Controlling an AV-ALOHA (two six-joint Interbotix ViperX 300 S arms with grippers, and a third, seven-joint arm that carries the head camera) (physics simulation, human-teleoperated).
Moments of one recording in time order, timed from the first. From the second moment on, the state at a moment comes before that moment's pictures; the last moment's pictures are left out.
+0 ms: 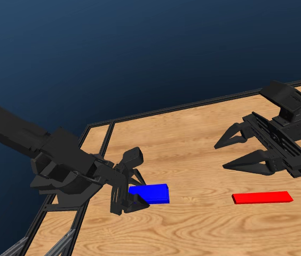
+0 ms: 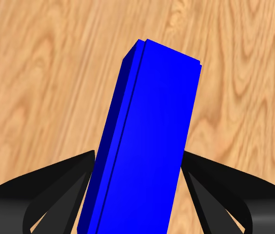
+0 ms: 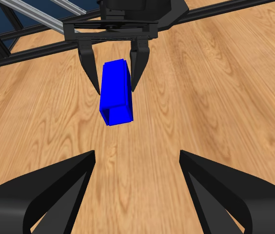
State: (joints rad) left arm -0.28 -0.14 1.20 -0.05 -0.09 -0.58; right arm 0.09 0.04 0.86 0.12 -0.51 0.15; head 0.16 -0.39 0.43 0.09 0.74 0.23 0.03
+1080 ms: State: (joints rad) left arm -0.28 -0.13 1.23 -0.11 -0.16 -0.52; right arm 0.25 -0.03 0.93 0.03 0.07 0.44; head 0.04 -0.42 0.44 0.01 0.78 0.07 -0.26
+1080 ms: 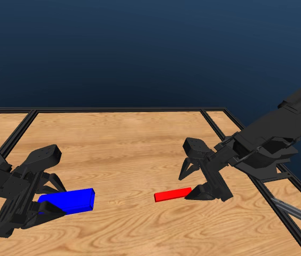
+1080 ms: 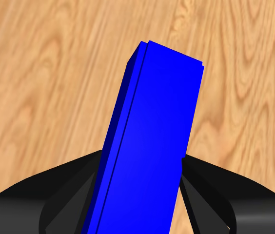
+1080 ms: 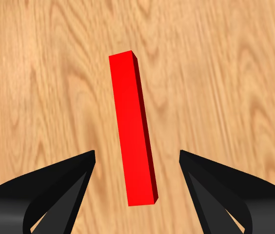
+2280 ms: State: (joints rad) left arm -0.30 -0.13 1.22 -0.14 -0.22 -0.48; right arm 0.33 0.05 0.71 -0.43 0.51 0.92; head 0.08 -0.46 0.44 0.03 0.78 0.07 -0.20
